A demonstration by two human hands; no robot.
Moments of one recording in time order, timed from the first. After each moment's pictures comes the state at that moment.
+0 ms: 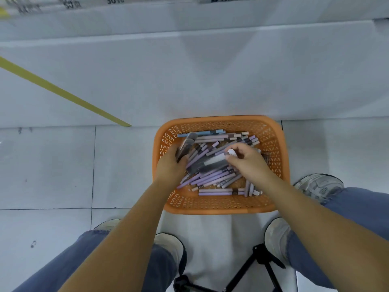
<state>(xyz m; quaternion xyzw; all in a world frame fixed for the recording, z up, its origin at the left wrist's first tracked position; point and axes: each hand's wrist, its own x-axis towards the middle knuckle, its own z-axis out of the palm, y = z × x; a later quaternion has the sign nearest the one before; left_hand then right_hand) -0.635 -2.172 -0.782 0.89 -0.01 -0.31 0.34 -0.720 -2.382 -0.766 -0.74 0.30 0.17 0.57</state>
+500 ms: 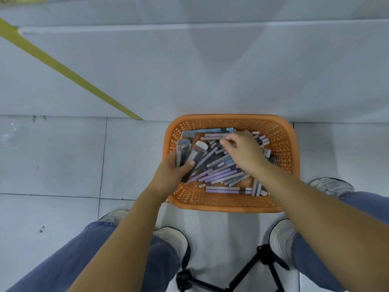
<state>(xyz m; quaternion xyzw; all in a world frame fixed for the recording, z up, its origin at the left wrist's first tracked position) -0.651 -2.136 -0.758 0.77 0.05 -0.39 0.51 -0.678 -2.362 -0.772 -0.90 0.15 0.17 0.38</state>
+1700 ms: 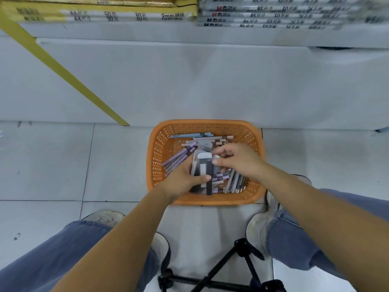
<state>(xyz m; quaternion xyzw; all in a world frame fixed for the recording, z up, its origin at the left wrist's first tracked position) -0.689 -2.191 -0.730 0.67 -0.03 -0.49 0.55 -0.725 -2.394 -0.711 -0.76 0.18 0.23 0.57</state>
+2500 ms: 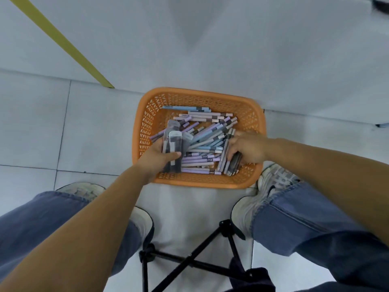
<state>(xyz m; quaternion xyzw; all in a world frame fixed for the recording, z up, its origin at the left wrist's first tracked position) -0.683 -2.155 -0.797 0.70 0.11 -0.46 0.54 -0.717 -2.459 -0.778 -0.86 -0.19 0.46 0.08</state>
